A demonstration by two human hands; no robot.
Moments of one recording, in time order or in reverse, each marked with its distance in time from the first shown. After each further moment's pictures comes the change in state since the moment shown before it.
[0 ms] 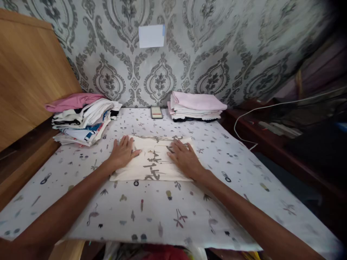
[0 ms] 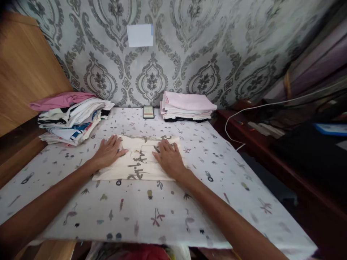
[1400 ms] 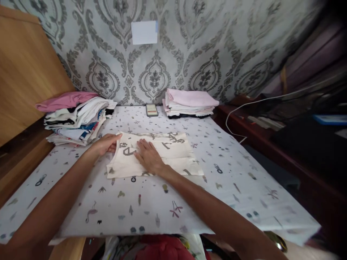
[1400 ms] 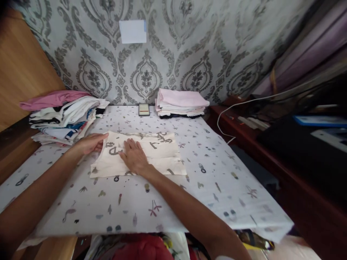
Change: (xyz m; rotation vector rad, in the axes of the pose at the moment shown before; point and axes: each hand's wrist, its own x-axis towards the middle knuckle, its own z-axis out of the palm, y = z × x) left_hand 0.013 -0.047 -0.027 -1.343 -0.117 -0.343; right_hand 0.031 -0.103 0.016 0.456 -0.060 -0.088
